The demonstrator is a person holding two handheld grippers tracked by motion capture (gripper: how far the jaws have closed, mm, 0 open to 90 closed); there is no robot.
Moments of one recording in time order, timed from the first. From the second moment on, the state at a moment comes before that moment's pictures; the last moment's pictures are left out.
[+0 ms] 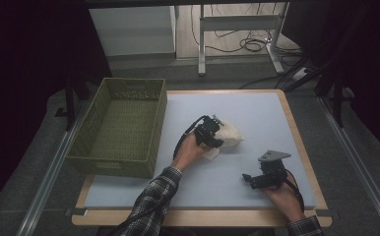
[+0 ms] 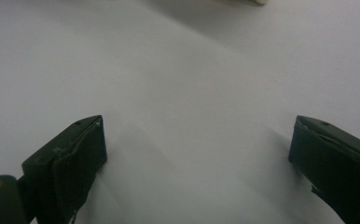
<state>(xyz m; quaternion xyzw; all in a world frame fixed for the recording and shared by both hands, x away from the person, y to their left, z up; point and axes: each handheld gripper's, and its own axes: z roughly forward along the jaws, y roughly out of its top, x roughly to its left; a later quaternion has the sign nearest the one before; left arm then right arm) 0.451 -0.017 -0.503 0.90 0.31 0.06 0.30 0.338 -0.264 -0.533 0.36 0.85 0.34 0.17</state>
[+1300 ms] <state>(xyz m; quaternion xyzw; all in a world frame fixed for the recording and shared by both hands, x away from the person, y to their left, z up) 0.392 0.045 -0.532 0.85 0.35 0.09 0.38 0.339 -0.265 -0.525 0.35 0.85 0.36 0.15</state>
